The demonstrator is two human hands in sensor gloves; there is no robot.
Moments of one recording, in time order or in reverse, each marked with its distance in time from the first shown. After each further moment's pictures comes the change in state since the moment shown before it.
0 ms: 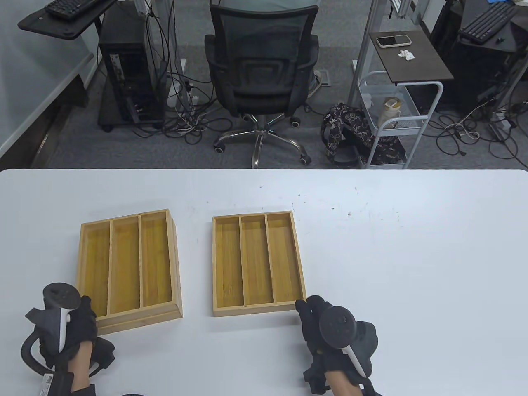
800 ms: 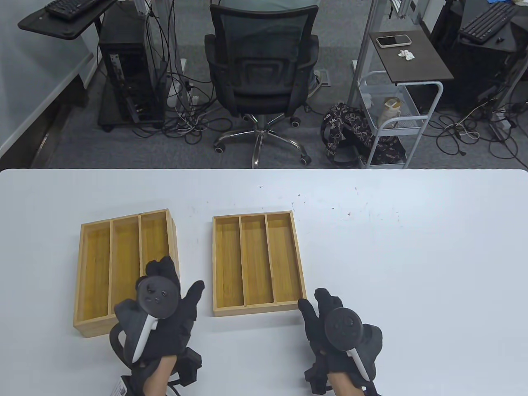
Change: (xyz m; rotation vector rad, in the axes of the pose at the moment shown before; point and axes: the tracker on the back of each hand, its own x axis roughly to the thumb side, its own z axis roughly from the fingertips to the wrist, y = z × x) left_hand 0.114 0.040 0.185 -0.210 -0.590 0.163; right_hand -0.003 -0.008 0.003 -0.034 0.032 -0.029
